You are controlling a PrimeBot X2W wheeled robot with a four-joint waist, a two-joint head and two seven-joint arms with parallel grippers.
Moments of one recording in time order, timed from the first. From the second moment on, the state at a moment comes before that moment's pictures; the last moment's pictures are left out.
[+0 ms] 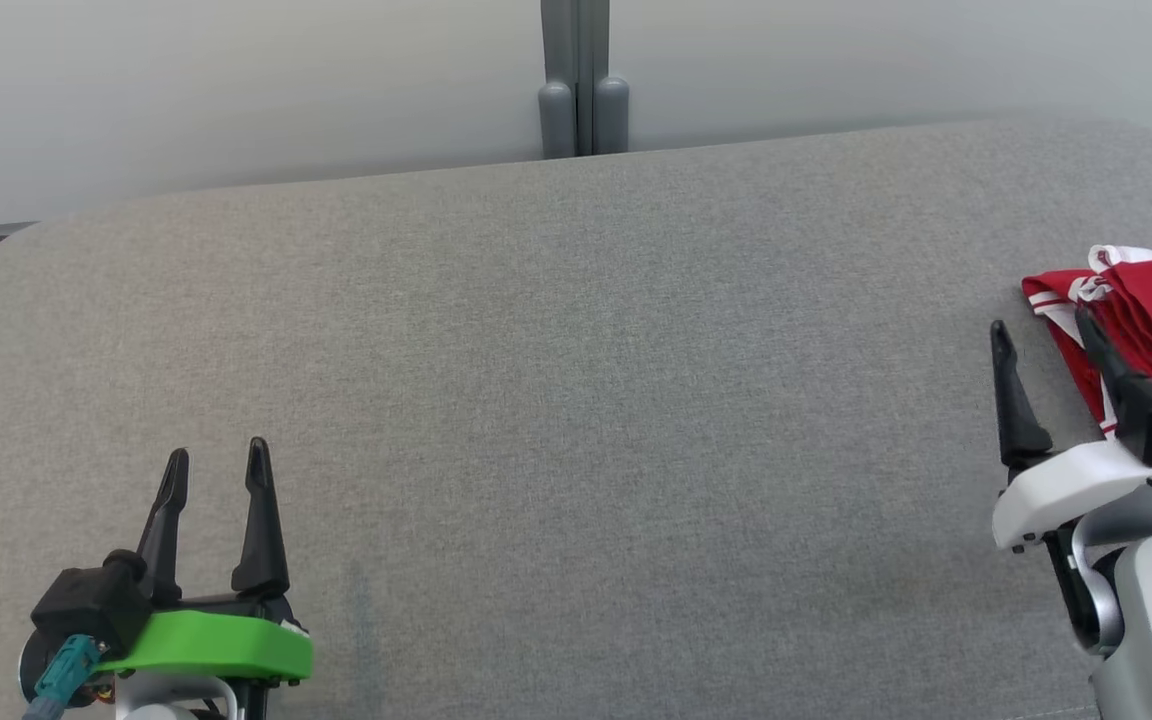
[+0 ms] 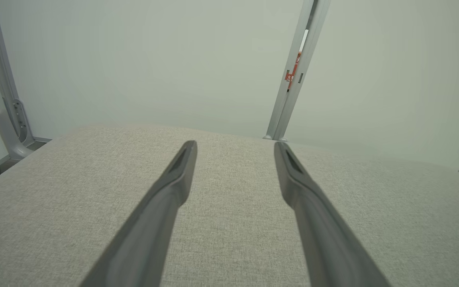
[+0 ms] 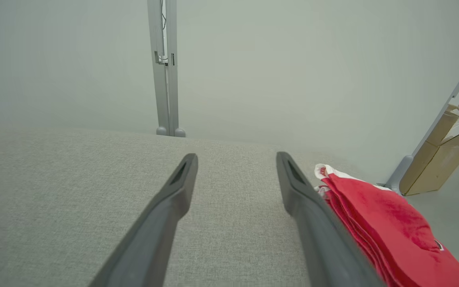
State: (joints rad) left arm -0.05 0.08 0.01 0.18 -0.32 -0.13 -0.26; right arm -0.23 -0.22 -0.06 0.25 0.08 0.13 -0.13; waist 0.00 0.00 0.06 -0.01
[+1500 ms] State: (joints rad) left arm -0.01 0.07 0.04 0.27 -0.33 -0.13 -0.26; right arm -0.12 -0.11 -0.02 0.25 0.08 0.13 -0.15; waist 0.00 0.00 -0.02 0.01
